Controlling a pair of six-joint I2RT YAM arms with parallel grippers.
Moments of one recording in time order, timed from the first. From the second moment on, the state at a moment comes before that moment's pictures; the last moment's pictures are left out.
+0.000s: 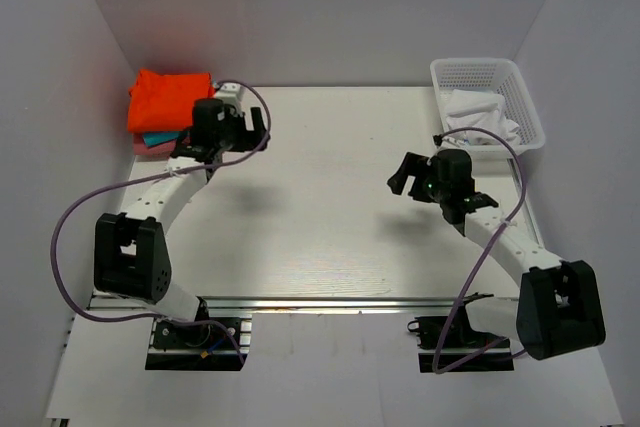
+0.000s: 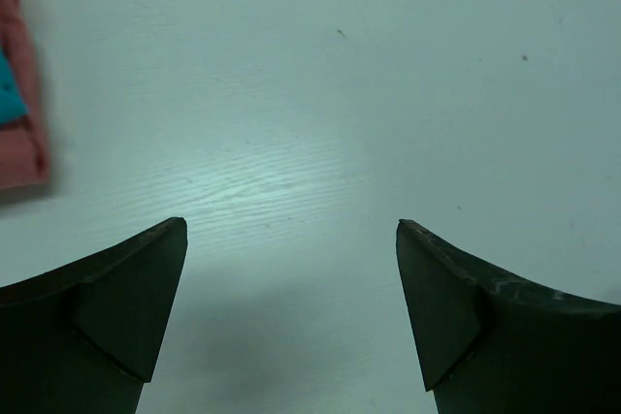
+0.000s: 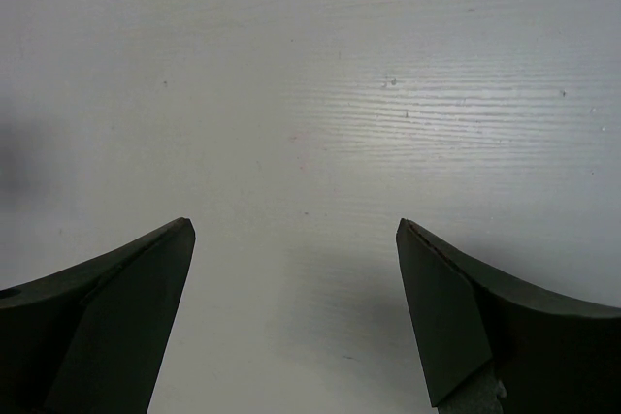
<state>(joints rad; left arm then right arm) -0.15 1.53 1.16 -0.10 0.17 -0.15 0.27 1.24 0.69 -0.06 -0.12 0.44</state>
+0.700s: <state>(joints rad) -0.73 1.33 0.70 0.04 -0.17 -0.31 0.27 0.96 0.40 0.09 -0.18 0.45</state>
